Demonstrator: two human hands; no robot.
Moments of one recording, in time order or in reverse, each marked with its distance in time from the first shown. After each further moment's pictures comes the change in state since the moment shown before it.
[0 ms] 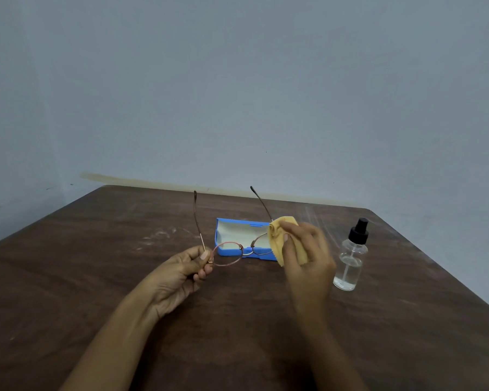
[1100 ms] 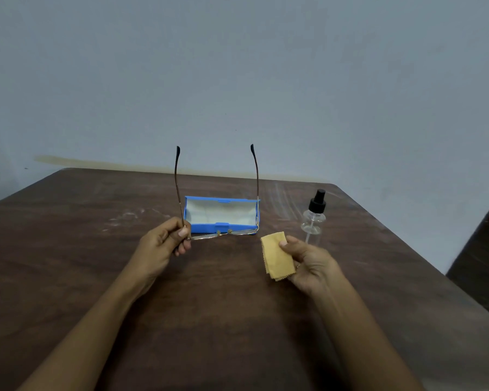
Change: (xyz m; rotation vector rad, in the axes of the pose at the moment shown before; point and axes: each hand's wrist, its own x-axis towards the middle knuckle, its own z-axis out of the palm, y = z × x) left_hand 0.017 -0.027 0.001 0.576 0.039 0.507; right_hand 0.018 0.021 -0.065 0.525 -0.059 1.312
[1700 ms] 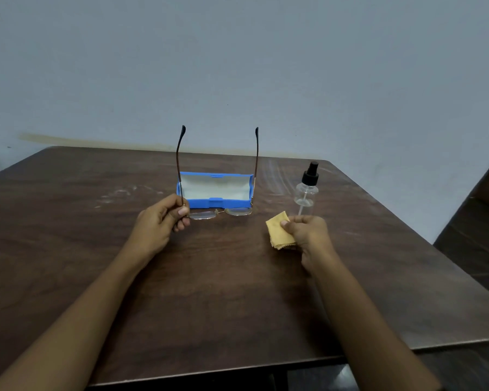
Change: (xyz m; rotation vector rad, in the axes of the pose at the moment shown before) left_hand -0.006 0.007 0.007 0.168 0.017 0.037; right_hand 0.006 0.005 -0.011 -0.516 0.251 -0.256
